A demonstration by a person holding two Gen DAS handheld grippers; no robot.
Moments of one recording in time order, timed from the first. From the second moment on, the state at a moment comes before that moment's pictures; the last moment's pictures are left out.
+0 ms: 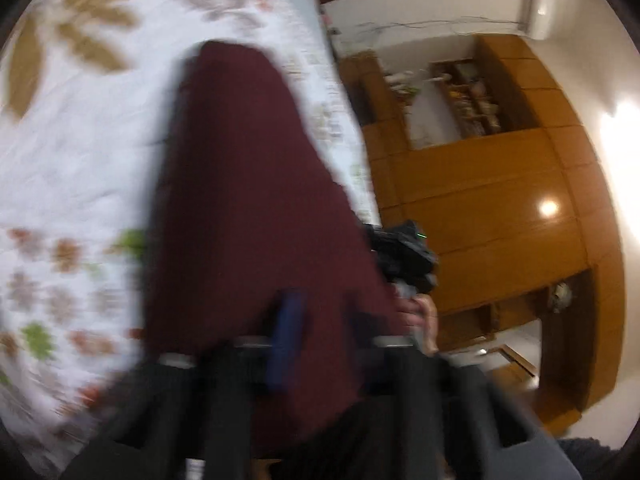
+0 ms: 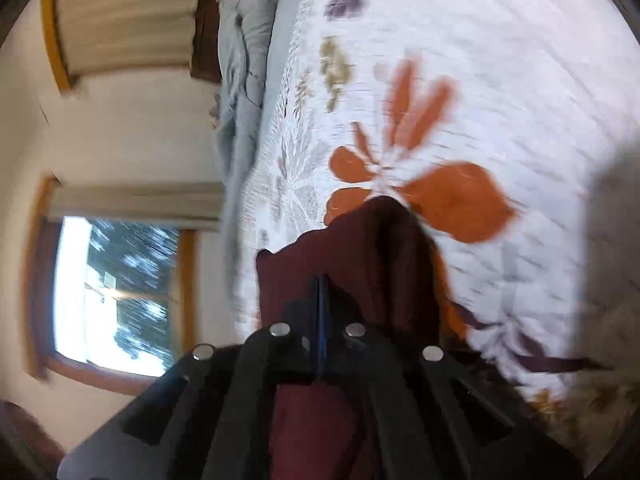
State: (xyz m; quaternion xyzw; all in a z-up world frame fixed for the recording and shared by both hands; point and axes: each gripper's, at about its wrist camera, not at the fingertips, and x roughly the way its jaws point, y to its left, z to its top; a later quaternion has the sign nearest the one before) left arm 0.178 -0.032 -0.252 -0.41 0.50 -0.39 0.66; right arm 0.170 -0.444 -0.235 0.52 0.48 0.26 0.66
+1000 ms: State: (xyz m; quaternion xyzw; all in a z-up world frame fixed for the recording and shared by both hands) left arm 0.191 -0.004 -0.192 -0.37 0.48 -0.38 0.70; right arm 0.026 -0.414 -0.159 0.44 0.53 0.16 0.70
